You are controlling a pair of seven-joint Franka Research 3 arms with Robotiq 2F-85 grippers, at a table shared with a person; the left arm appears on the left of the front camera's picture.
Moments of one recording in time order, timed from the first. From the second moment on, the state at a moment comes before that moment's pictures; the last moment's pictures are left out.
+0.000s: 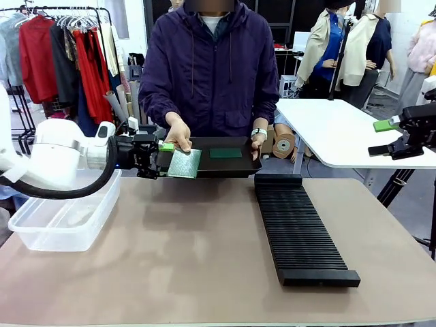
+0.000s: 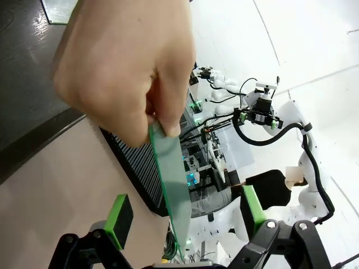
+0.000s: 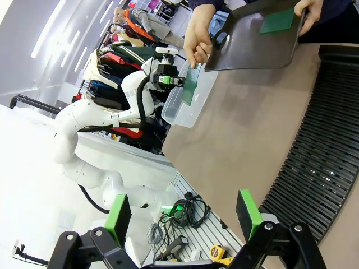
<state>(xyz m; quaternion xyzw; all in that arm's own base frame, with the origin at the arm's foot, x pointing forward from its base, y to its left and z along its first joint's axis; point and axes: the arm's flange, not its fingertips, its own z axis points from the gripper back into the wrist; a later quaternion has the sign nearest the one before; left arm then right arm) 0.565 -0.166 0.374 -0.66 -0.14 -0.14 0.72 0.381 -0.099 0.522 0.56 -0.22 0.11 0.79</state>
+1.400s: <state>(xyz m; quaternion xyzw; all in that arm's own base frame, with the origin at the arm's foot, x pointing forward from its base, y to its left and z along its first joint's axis) 0.588 -0.183 0.359 -0.66 -0.13 -0.14 0.72 0.380 -0.099 0.522 0.56 -0.22 0.11 0.79</state>
